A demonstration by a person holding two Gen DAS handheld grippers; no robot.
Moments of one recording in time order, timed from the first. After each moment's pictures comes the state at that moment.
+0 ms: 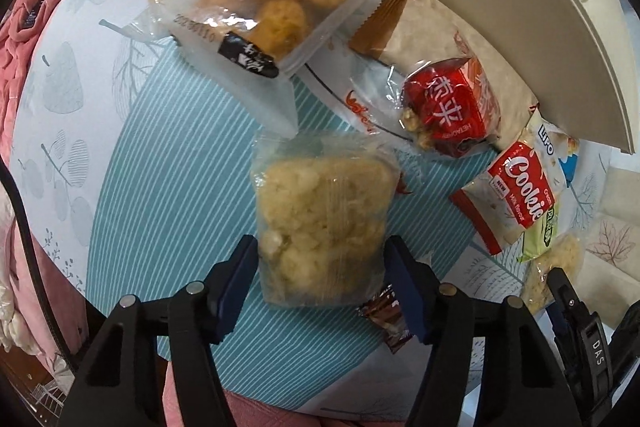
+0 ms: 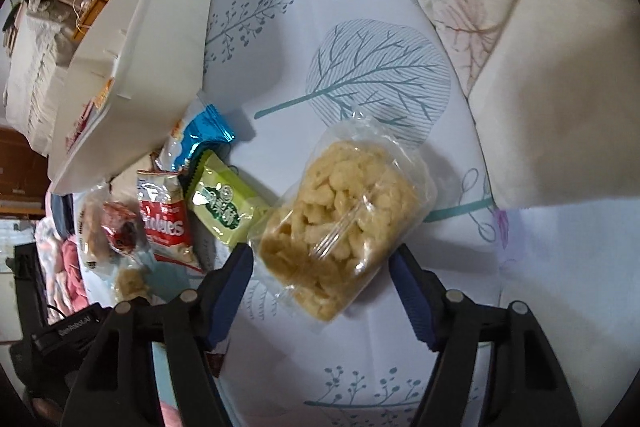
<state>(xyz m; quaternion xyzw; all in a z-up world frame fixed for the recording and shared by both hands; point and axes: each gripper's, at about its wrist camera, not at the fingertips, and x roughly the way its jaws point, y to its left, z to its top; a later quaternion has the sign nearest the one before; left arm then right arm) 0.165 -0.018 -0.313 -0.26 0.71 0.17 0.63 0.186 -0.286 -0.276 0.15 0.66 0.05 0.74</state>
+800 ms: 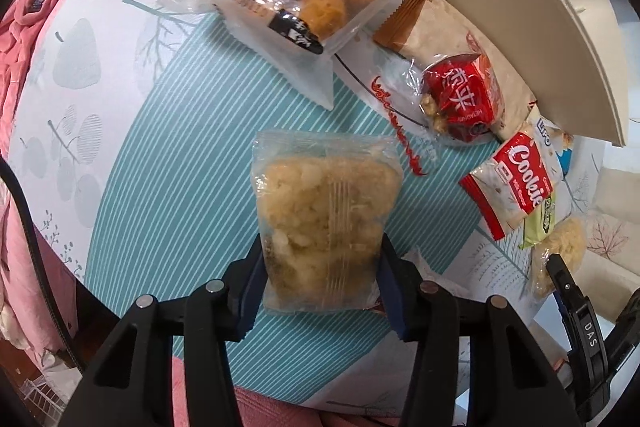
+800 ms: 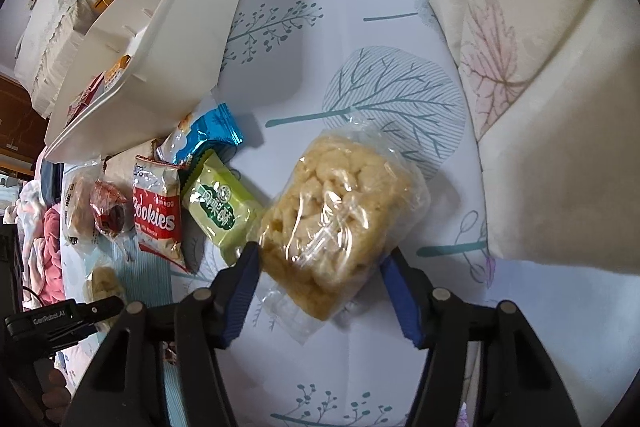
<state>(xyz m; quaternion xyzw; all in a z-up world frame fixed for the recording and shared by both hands) 0.113 -0.007 -0.309 -0.28 0.69 0.17 0.64 0.179 -0.281 -0.264 0.08 0.63 0.08 0.77</state>
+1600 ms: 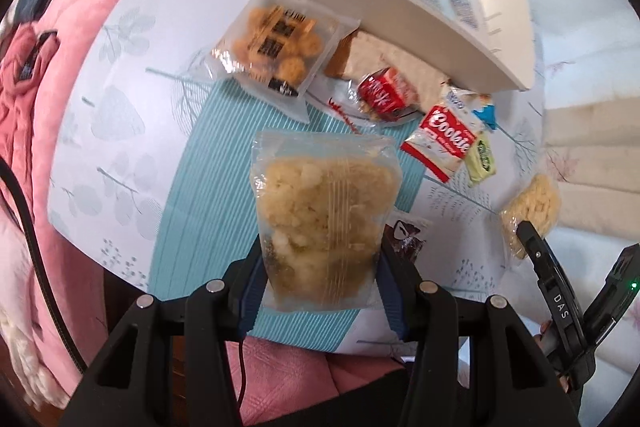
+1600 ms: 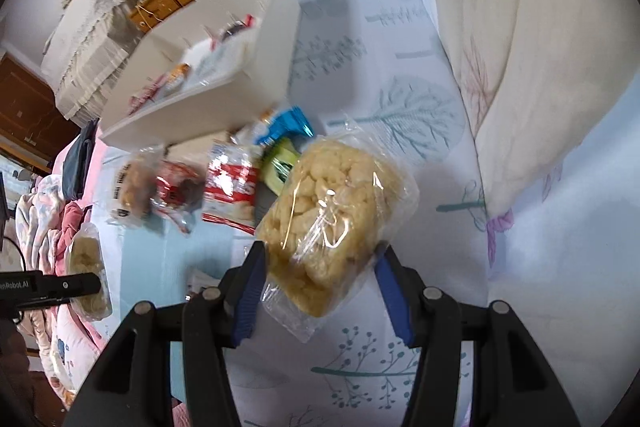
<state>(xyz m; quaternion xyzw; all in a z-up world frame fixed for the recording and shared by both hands) 0.107 0.022 -0.204 -0.21 0.69 0.08 0.68 0.121 -0.259 -0.198 0.08 0.56 0.11 0.81</state>
